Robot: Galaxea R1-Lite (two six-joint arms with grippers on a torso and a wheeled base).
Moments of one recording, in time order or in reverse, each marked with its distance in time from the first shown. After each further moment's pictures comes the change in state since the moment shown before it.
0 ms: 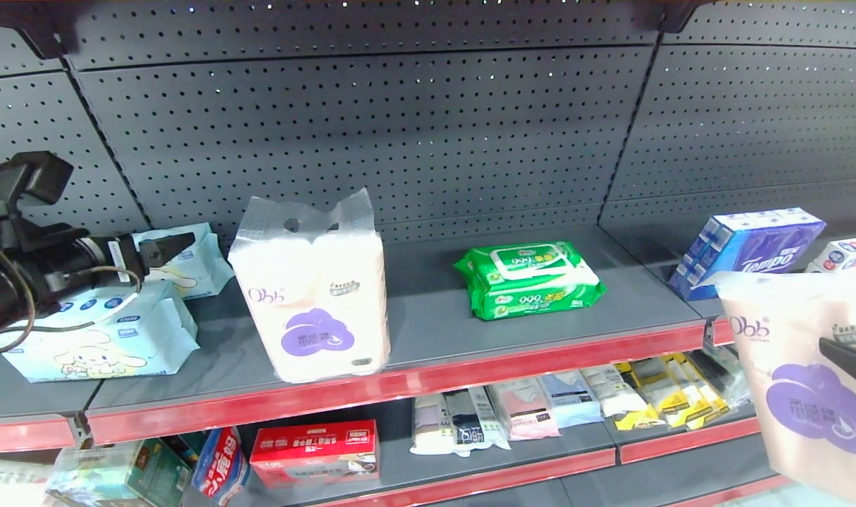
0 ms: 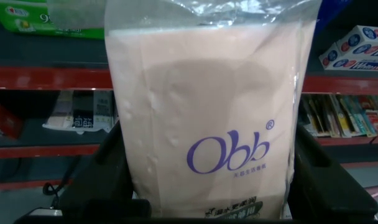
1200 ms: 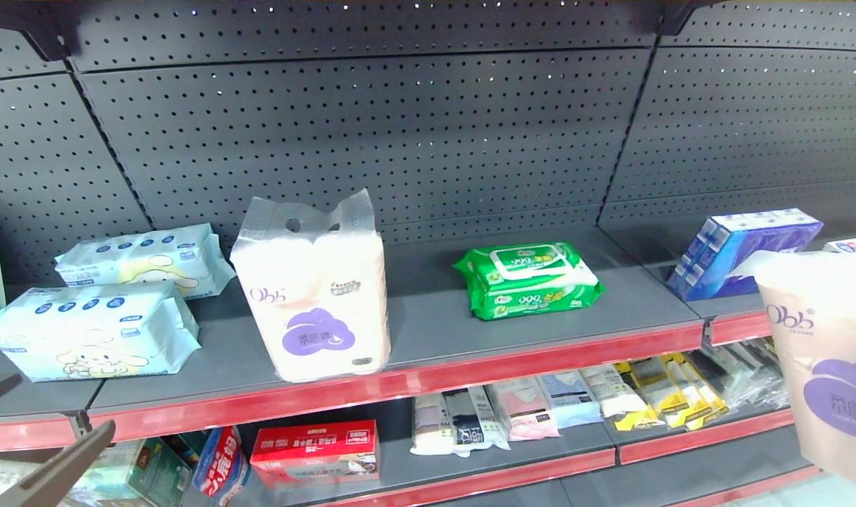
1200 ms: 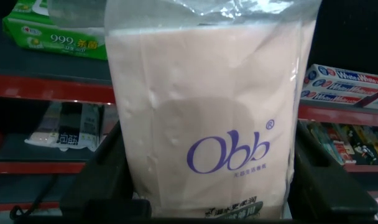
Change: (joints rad) left arm -0.010 -0.853 0.436 0.319 -0.157 0.130; right arm 0.008 -0.153 0.006 0.005 -0.001 -0.085
